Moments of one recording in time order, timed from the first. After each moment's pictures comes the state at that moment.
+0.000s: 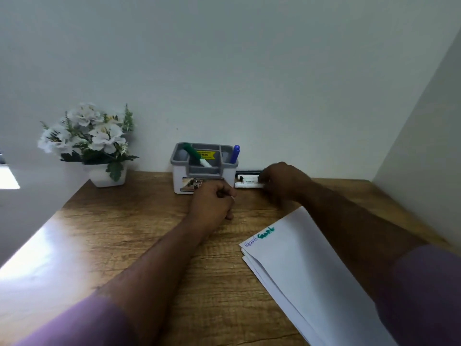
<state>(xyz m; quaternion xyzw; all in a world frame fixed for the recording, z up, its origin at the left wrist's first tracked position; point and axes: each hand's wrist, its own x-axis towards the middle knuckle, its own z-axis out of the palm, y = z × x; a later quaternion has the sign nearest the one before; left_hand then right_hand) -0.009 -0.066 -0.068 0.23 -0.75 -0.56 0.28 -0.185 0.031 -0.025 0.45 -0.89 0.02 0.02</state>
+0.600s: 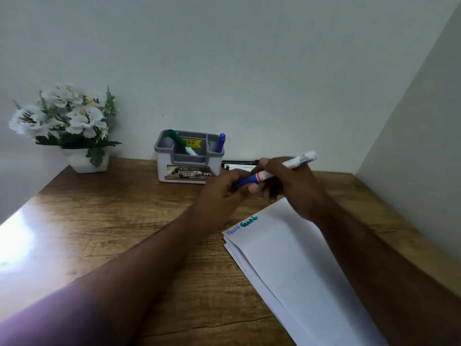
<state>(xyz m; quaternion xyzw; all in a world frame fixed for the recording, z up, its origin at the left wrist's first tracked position) -0.004 -0.024 -0.053 0.03 -0.83 -0.49 0.28 -0.122 0.100 -0.016 0.40 -0.67 0.60 -0.16</state>
